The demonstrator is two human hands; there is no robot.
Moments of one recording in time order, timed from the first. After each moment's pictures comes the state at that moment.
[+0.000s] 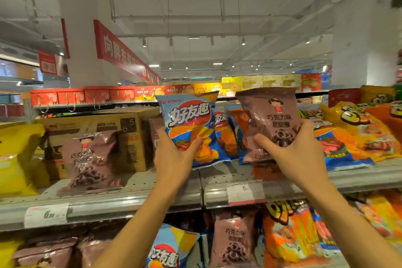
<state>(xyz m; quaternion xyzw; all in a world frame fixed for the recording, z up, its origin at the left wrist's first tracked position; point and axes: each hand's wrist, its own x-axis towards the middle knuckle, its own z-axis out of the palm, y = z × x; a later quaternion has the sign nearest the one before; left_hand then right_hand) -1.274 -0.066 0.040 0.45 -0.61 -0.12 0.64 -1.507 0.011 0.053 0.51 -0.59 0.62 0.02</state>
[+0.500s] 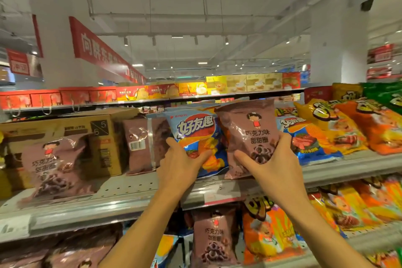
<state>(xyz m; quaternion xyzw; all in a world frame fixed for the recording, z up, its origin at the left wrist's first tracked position) -1.331 -0.080 0.023 0.57 -0.68 -0.08 0.46 -1.515 0.024 0.022 0.53 -0.59 0.61 0.02</state>
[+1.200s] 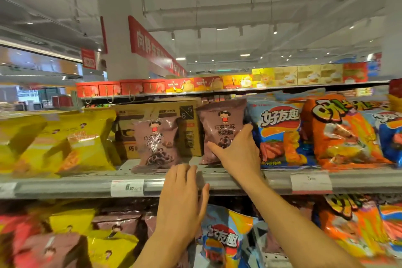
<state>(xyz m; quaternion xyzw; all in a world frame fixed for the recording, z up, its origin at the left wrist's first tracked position) -1.137 -0.004 -0.044 0.52 -0.73 0.26 0.36 -1.287 -0.063 0.024 0.59 -0.60 0.54 -0.03</state>
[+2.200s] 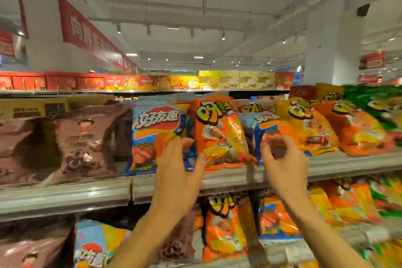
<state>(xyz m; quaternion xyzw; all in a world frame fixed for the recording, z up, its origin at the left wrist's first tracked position) -1.414 -0.010 -0.001 0.37 -0.71 -0.08 0.59 -1.637 0.001 -0.004 0.49 -0.56 0.66 0.09</state>
